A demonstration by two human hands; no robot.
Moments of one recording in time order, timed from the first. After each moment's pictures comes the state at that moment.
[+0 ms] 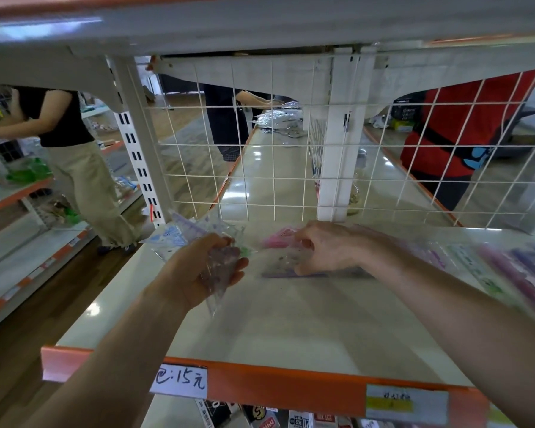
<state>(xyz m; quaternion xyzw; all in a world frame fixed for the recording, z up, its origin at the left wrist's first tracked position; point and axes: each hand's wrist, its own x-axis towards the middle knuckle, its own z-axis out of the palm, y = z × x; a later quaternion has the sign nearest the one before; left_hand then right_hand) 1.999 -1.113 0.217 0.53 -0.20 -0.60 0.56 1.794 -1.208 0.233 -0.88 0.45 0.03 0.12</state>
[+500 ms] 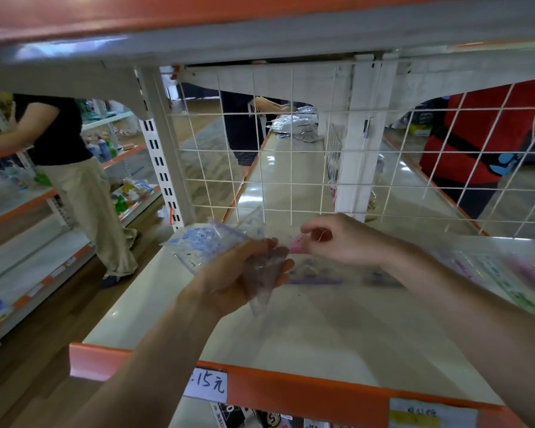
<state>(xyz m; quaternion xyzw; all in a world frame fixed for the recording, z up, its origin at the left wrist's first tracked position) 1.975 -1.105 0.227 0.43 -0.25 -0.67 0.55 1.800 -1.204 0.241 -0.85 0.42 -0.16 0.27</state>
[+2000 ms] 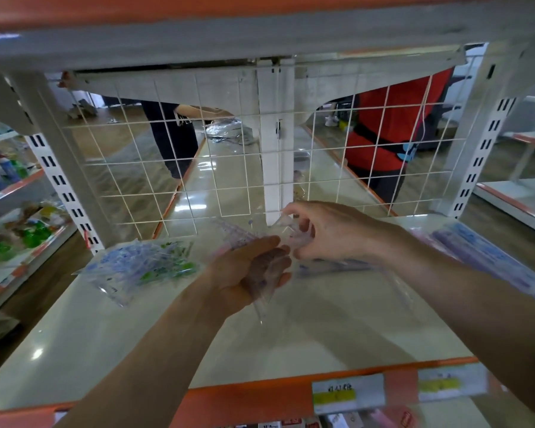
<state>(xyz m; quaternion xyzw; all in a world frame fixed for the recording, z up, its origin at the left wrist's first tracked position) 1.881 -1.143 0.230 0.44 -0.28 -0.71 0.47 1.713 -1.181 0.273 -0.84 0.51 -0.11 0.15</state>
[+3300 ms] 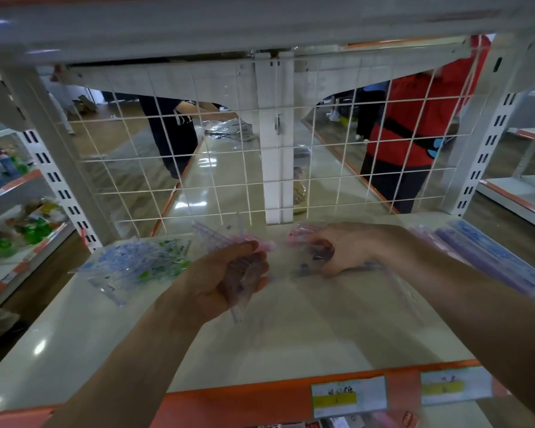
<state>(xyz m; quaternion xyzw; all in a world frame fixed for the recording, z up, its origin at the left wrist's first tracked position) 1.905 -1.139 0.224 0.44 -0.30 -0.71 0.47 1.690 -1.220 0.238 -0.82 0.54 0.09 0.15</state>
